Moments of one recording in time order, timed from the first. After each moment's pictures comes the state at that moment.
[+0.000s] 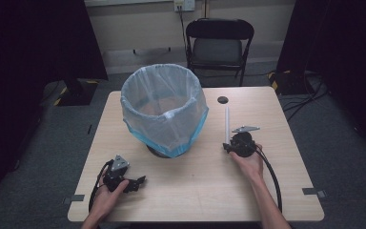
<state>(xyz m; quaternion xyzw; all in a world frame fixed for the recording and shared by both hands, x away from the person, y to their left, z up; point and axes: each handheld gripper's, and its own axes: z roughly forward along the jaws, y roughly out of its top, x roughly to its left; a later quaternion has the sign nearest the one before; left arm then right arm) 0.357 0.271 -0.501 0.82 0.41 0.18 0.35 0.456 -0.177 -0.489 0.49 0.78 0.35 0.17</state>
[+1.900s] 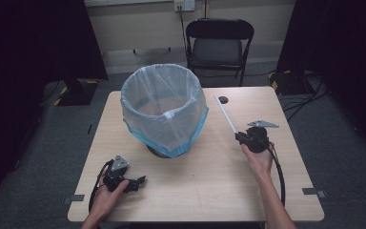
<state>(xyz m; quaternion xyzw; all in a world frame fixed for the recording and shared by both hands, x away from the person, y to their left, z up) 0.357 0.271 -0.501 0.82 0.41 0.18 0.35 0.447 -0.207 -0.456 0.52 0.72 0.41 0.21</state>
